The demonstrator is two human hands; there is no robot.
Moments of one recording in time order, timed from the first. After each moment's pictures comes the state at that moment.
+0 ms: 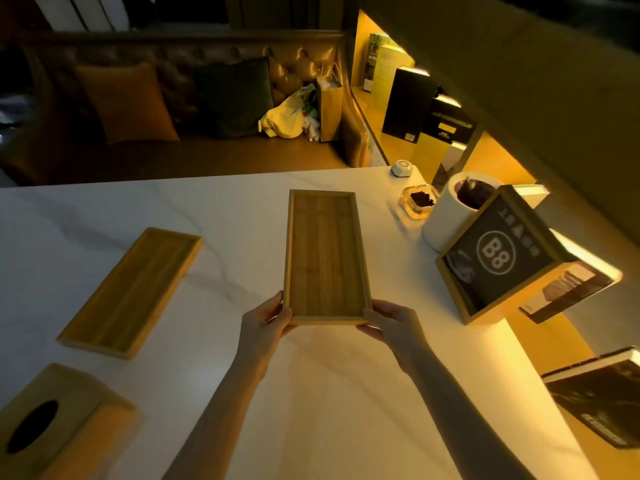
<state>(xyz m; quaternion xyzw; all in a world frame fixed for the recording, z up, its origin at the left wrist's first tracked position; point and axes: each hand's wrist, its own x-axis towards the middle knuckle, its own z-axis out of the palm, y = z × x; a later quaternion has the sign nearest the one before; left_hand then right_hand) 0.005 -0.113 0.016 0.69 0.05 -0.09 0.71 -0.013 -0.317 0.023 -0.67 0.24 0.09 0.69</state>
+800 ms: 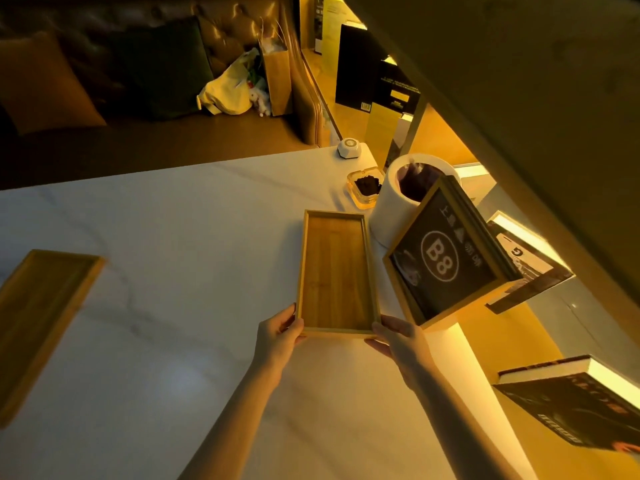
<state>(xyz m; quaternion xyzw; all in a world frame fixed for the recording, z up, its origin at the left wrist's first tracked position) 0.054 -0.266 -0.045 0.72 0.11 -0.19 0.66 0.010 -0.455 -0.034 -0.61 0.38 0.09 0.69</state>
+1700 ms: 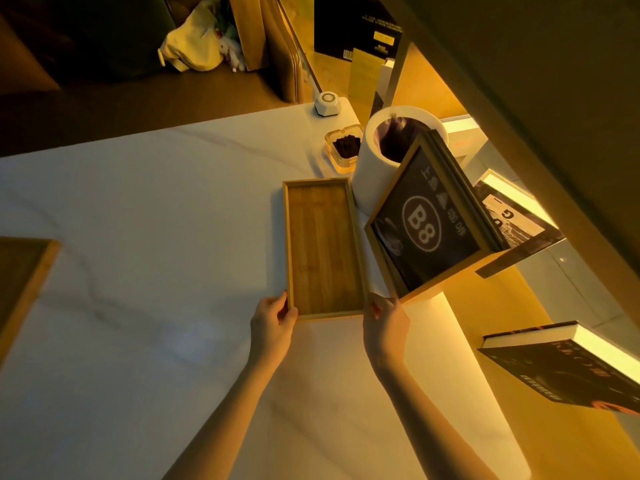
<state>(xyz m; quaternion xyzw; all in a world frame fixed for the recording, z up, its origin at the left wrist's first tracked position) 0.045 -0.290 -0.085 0.90 0.00 -0.13 0.41 -0.002 -0.449 -0.081 -0.85 0.36 -0.04 0.38</state>
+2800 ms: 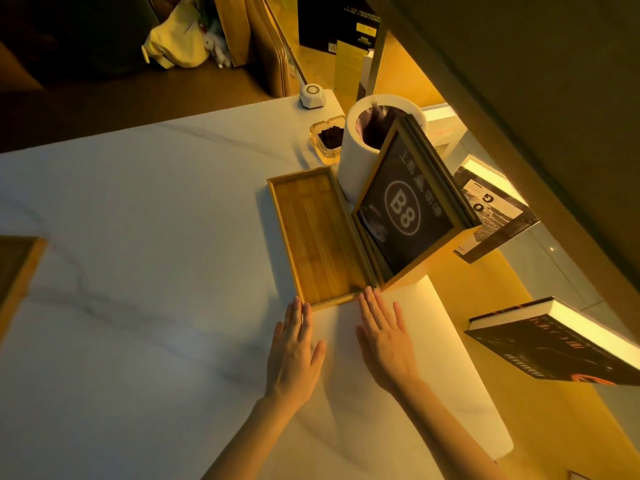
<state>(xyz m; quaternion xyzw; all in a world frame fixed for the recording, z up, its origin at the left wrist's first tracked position) -0.023 -0.312 -0.111 0.95 -0.19 -0.12 0.22 -0.060 -0.477 -0.103 -0.99 0.09 0.06 0.11</state>
